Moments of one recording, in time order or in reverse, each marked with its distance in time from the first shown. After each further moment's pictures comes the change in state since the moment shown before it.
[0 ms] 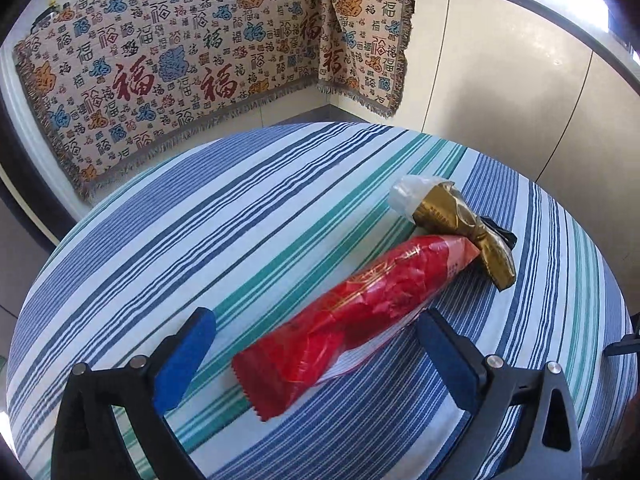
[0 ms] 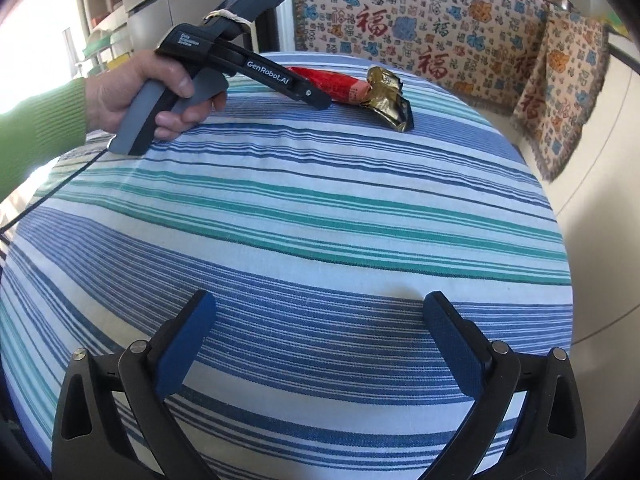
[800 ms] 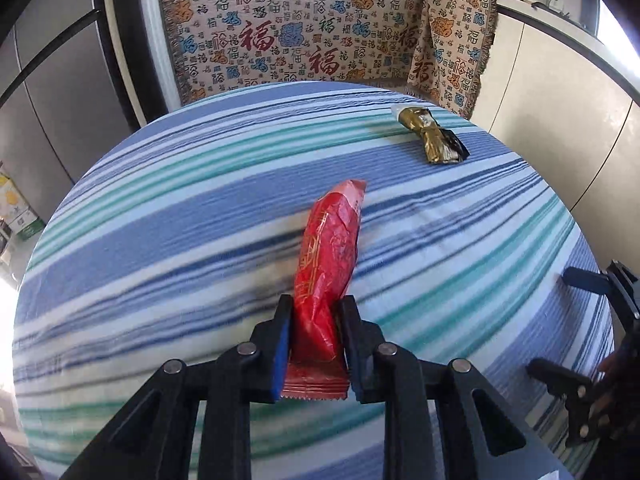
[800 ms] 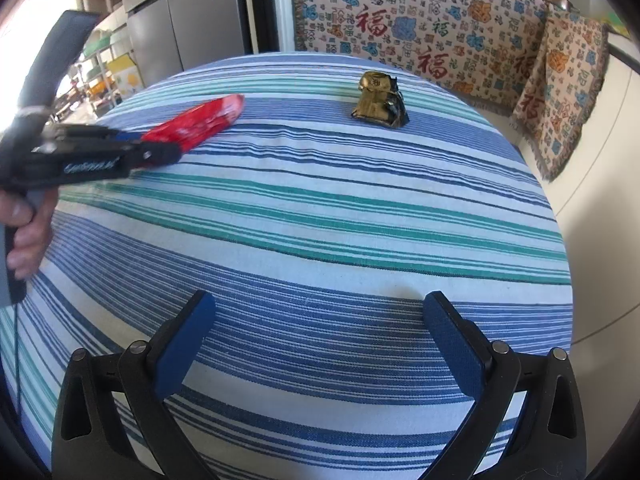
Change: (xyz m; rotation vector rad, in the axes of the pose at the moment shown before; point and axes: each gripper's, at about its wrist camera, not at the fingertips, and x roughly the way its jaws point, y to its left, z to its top) left arm -0.124 -0.028 -0.142 -0.357 0.001 0.232; right arm -0.001 -0.001 -0.001 -0.003 -0.003 0.003
